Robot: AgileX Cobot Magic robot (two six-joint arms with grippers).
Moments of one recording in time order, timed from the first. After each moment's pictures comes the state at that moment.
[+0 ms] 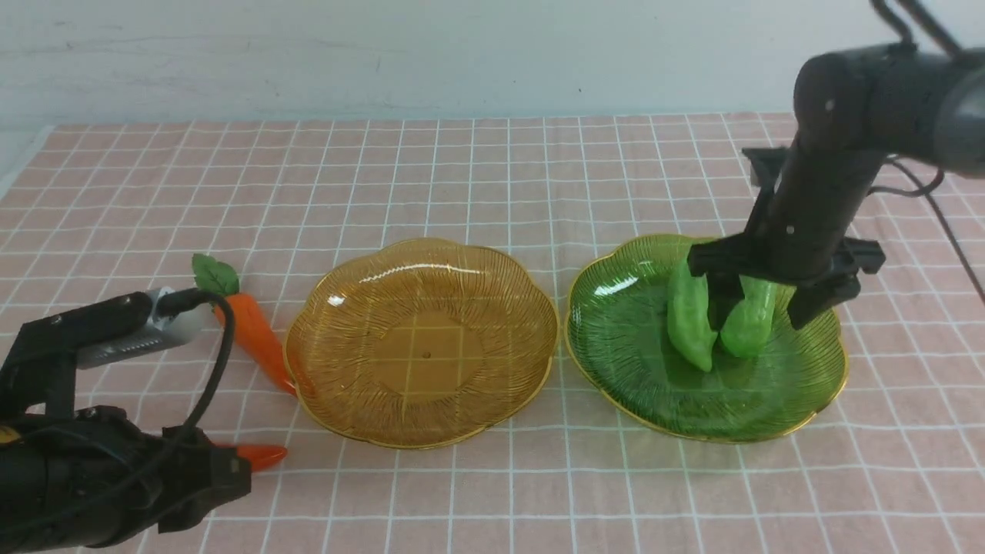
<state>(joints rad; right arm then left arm) 0.25 2.05 -1.64 0.03 1.23 0.24 -0.04 1.01 -0.56 -0.57 0.67 0.20</state>
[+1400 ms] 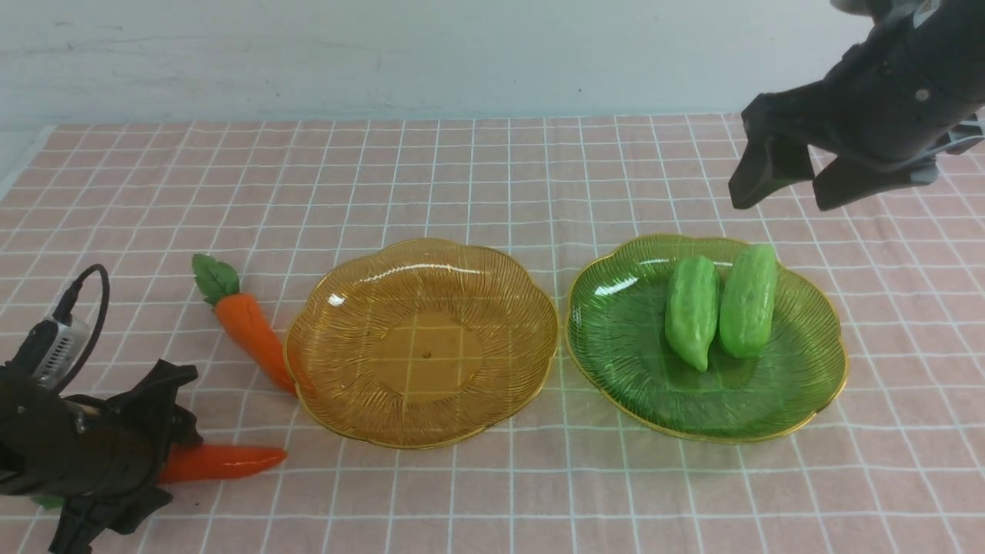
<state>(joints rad) 0.25 1.64 -1.60 0.21 1.25 0.10 0.06 1.54 -0.57 -0.39 0.18 -0.72</state>
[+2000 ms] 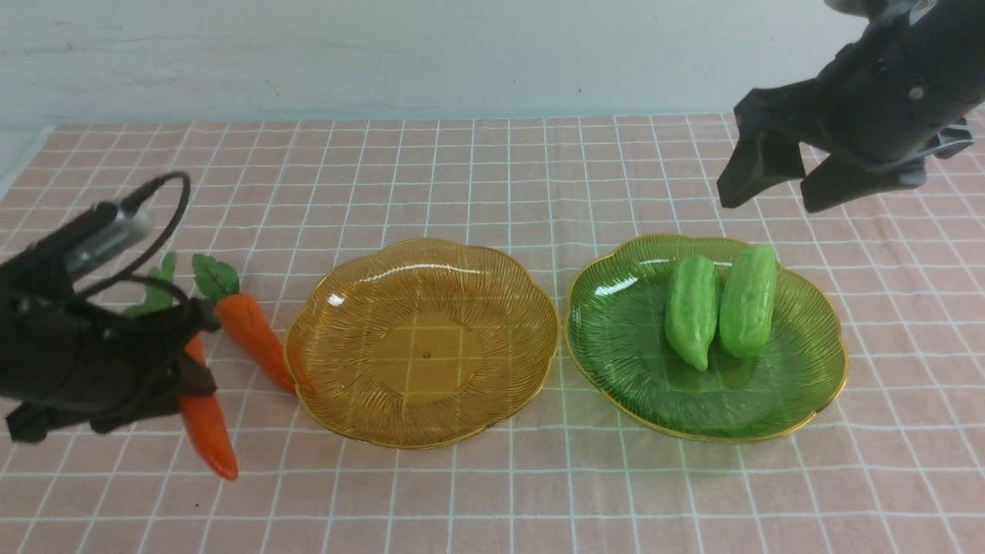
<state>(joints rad) 0.25 1.64 -1.60 0.26 1.25 0.10 0.06 1.39 -0.86 -0.47 0.66 -0.12</state>
